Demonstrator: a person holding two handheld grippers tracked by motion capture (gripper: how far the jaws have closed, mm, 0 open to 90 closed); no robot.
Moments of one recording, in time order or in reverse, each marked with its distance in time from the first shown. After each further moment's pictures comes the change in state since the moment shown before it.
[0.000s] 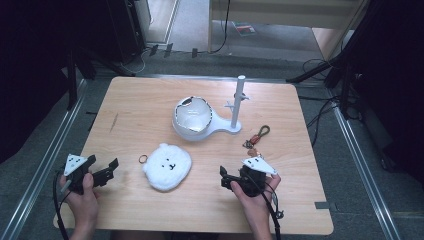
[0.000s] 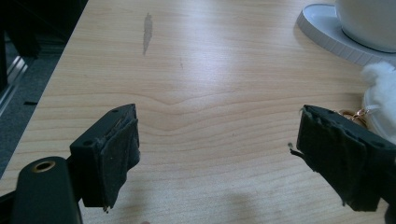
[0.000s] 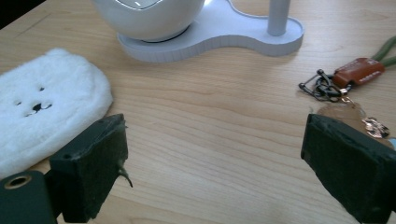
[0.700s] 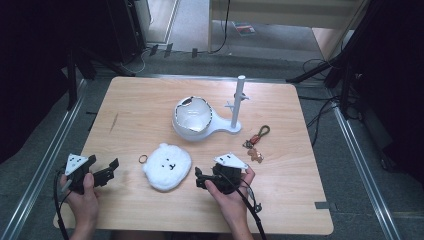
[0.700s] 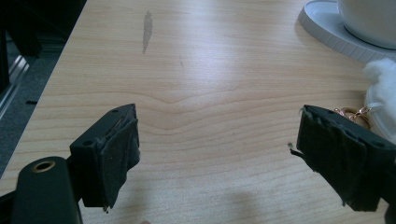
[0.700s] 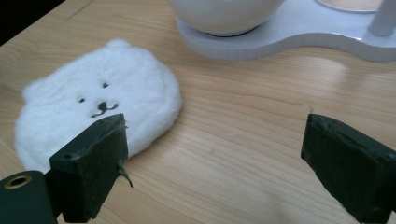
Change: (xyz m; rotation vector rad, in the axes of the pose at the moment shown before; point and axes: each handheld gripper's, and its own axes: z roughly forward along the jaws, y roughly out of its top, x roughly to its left) left arm -0.001 0.000 0.001 0.006 0.006 0.009; right arm 0.057 0.007 0.029 0.056 0.095 -0.036
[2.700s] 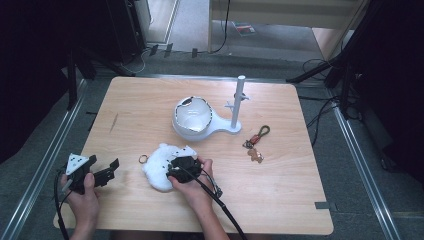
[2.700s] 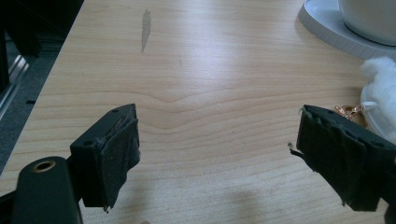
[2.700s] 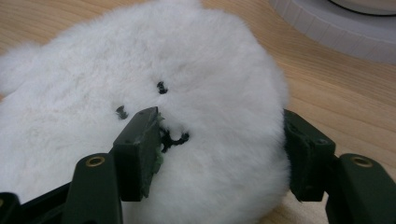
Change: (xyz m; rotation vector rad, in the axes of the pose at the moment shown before) left arm -0.001 0.000 0.001 0.008 -0.002 0.005; right arm 0.068 0.006 0.092 0.182 -0.027 -0.151
